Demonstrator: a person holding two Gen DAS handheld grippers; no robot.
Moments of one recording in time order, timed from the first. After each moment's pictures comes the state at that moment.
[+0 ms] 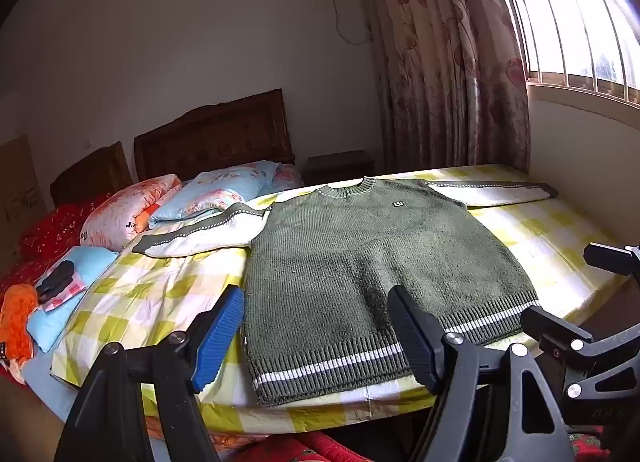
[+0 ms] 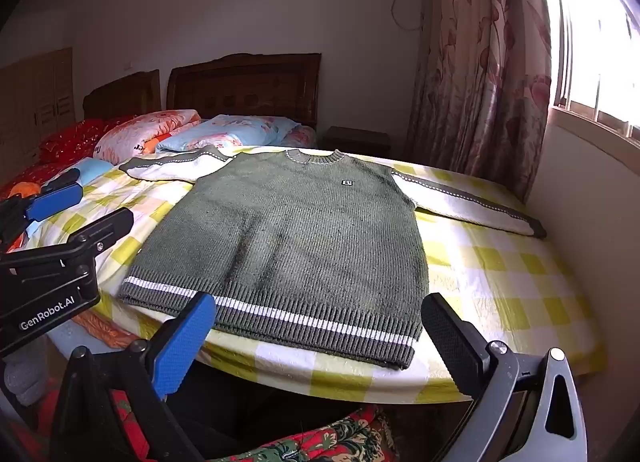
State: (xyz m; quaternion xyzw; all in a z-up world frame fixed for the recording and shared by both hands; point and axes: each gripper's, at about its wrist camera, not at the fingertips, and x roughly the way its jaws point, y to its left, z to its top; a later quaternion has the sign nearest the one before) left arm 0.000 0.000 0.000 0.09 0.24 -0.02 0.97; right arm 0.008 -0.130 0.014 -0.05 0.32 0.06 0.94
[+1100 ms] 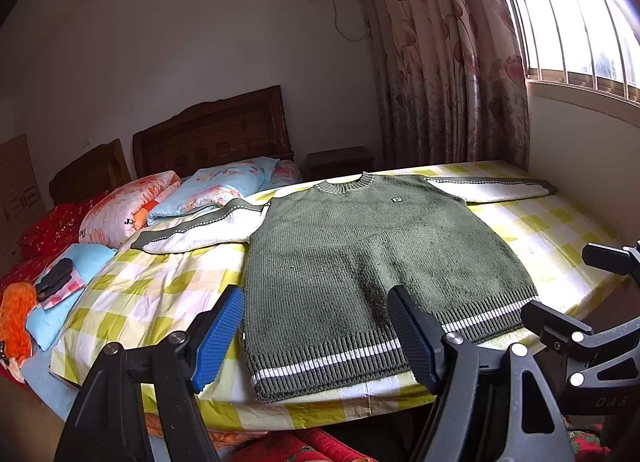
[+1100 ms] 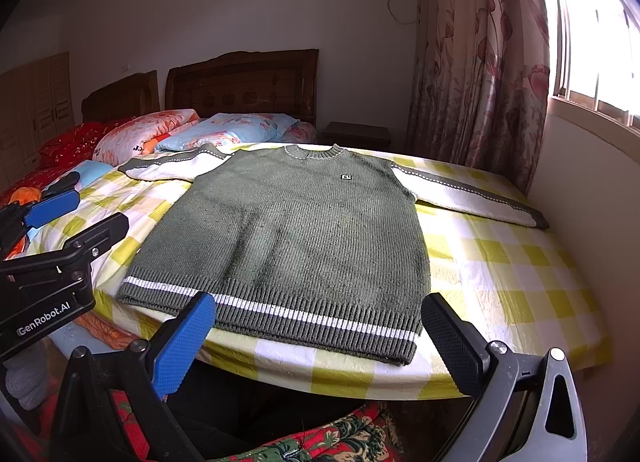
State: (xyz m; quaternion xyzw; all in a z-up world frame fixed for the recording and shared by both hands) left arm 0.001 -0.001 -0.005 0.08 0.24 -0.02 0.97; right arm 0.010 -0.134 0.012 -0.05 0.33 0.06 0.94
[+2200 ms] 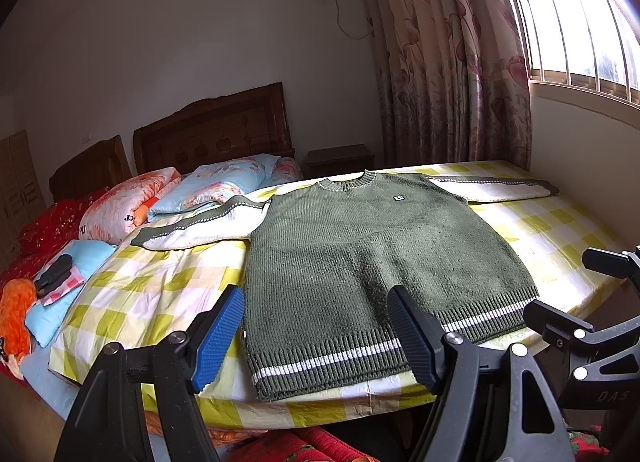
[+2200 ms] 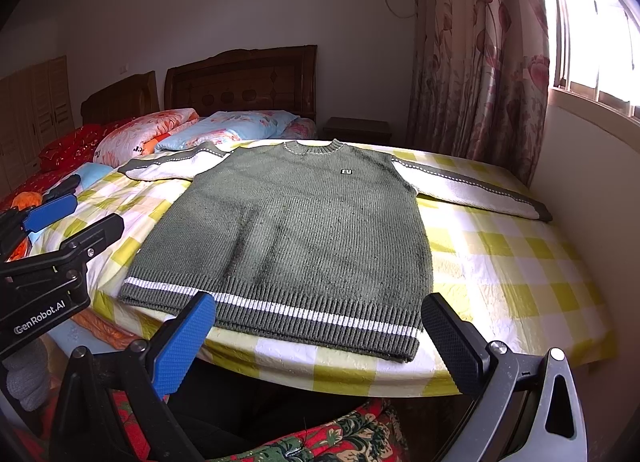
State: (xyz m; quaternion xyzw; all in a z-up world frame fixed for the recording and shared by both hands) left arm 0.000 0.004 -0.008 0.08 0.25 -0.02 0.97; right arm 0.012 -0.136 0.009 -0.03 0.33 0.06 0.94
